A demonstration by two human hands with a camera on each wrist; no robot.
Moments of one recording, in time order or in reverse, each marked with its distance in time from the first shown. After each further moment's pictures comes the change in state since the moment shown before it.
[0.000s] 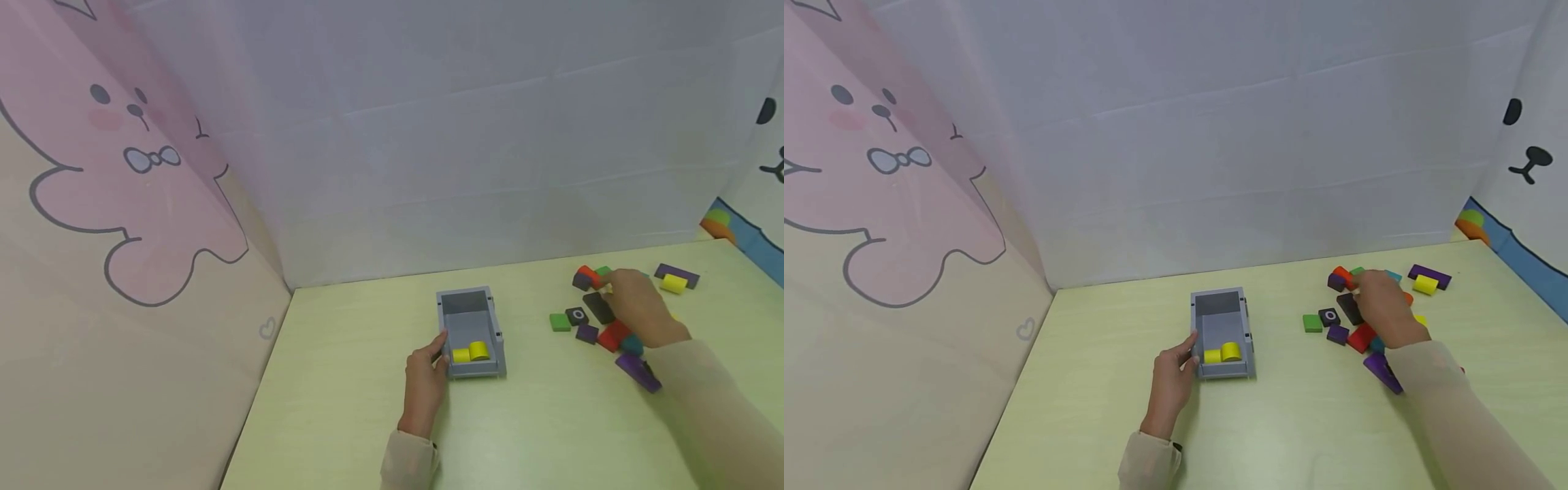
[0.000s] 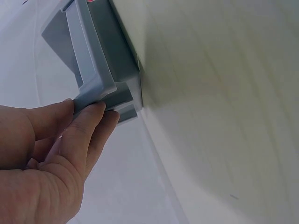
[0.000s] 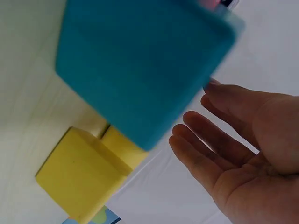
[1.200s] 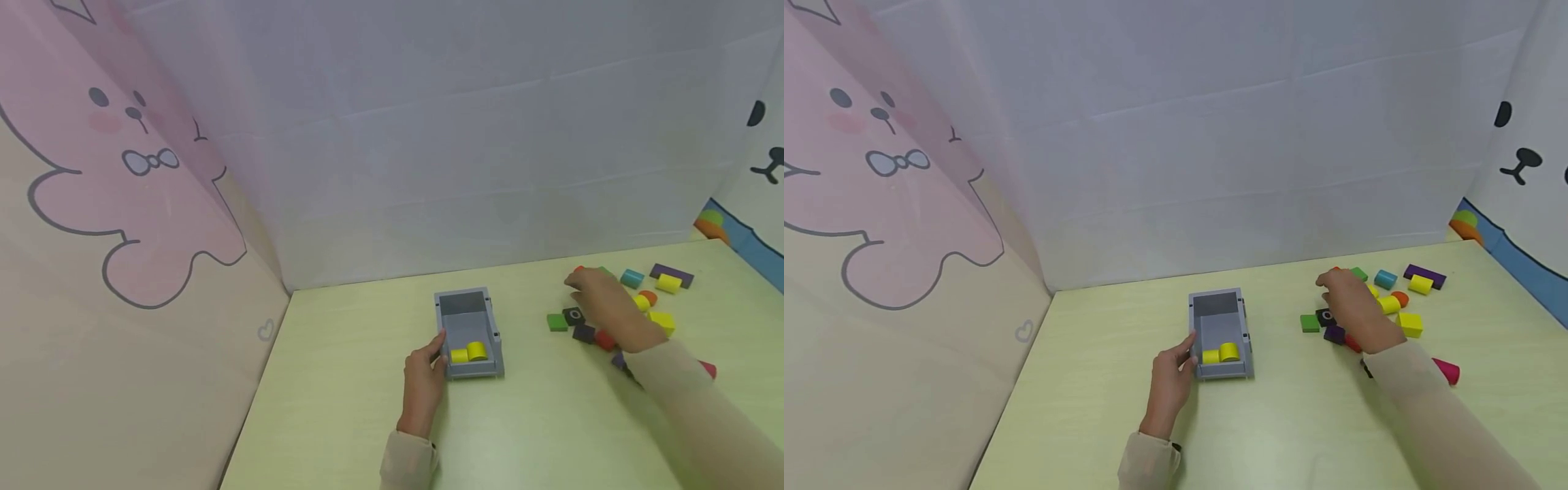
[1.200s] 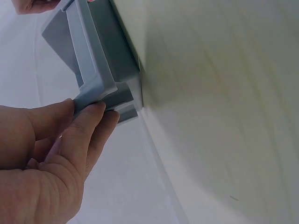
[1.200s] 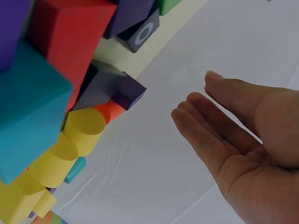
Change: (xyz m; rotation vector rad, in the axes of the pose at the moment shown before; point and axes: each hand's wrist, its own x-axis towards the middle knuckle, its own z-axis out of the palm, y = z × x) left_hand 0.000 0.000 0.000 0.018 0.008 -0.012; right_hand 0.000 -0.047 -0.004 0.013 0.007 -0.166
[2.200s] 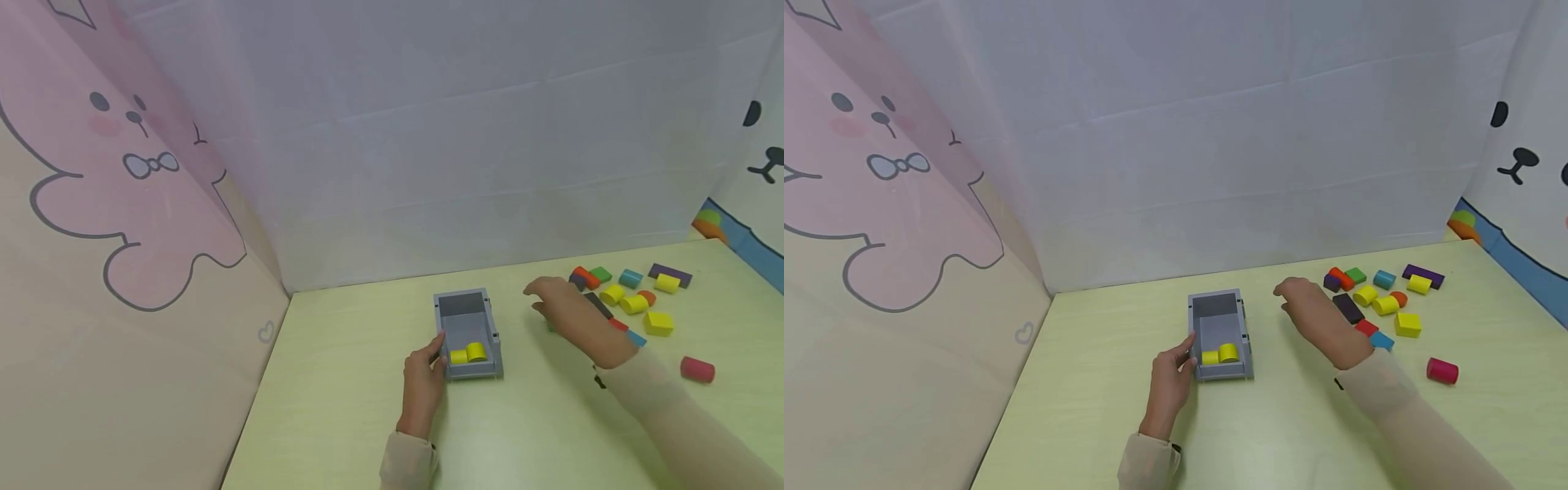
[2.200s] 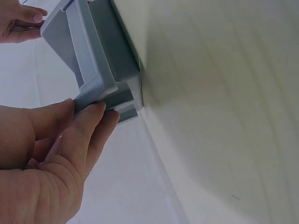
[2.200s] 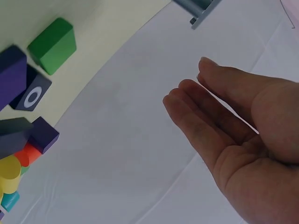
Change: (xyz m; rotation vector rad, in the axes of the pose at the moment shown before) left_hand 0.000 0.000 0.000 0.021 0.003 0.008; right_hand 0.004 -0.067 0.004 0.000 -0.048 -0.107
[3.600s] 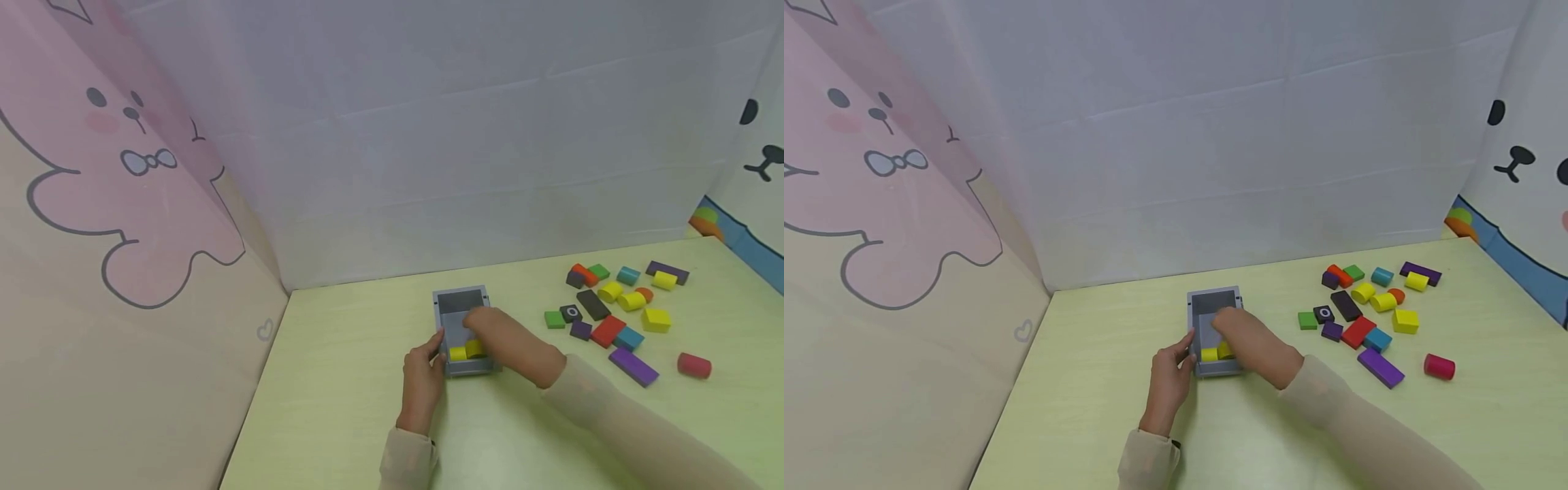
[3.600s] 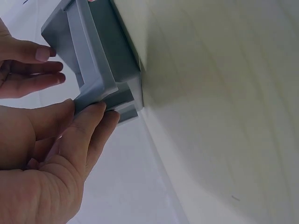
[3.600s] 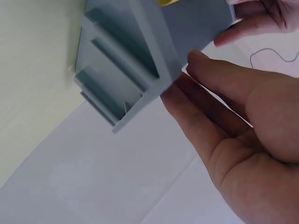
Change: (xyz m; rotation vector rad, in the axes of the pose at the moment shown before) left_hand 0.000 0.002 -0.001 0.038 0.011 0.023; right_hand 0.008 -0.082 0.047 -0.147 -0.011 -0.331
